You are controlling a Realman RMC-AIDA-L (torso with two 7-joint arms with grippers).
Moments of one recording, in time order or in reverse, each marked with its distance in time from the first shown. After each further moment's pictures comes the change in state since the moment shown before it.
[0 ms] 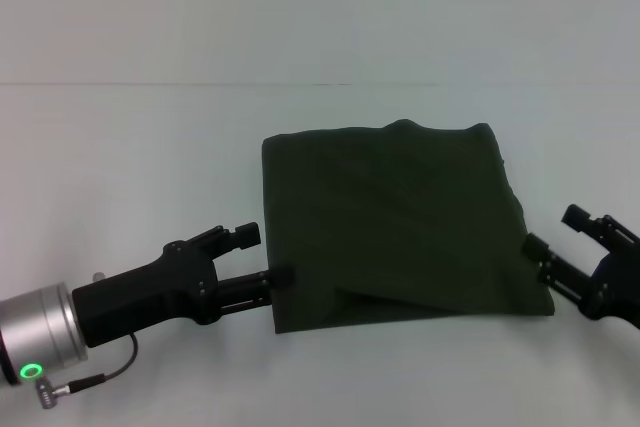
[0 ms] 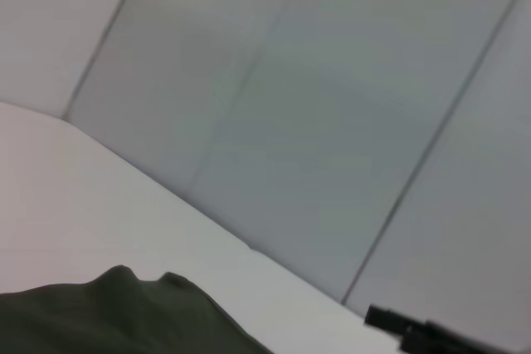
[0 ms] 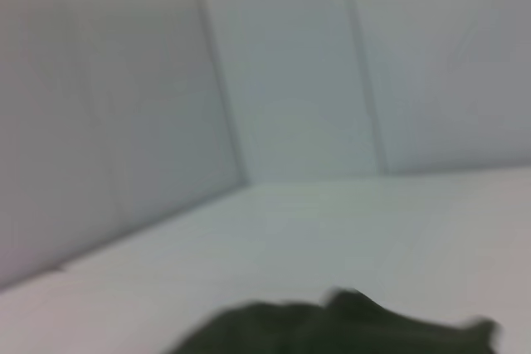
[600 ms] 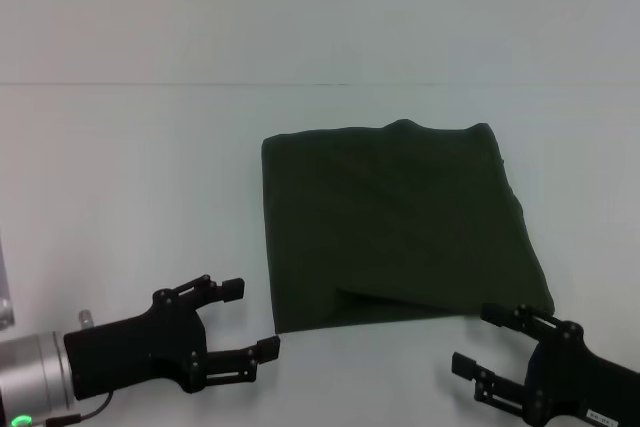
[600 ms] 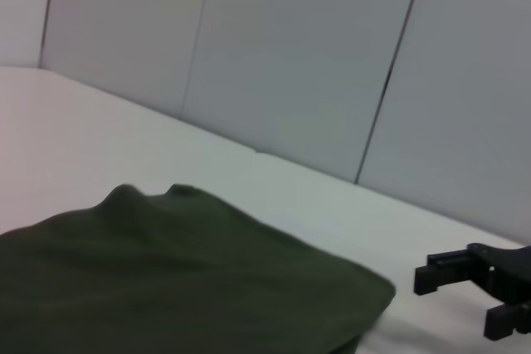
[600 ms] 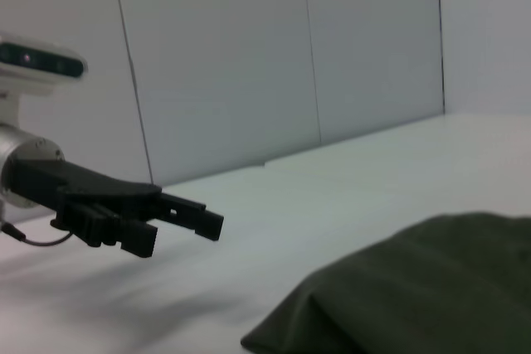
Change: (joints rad) left arm 0.049 -0.002 0.005 0.063 0.163 -0.048 0.204; right arm 0.005 0.009 -0.019 0.007 -0.305 -0.055 -0.078
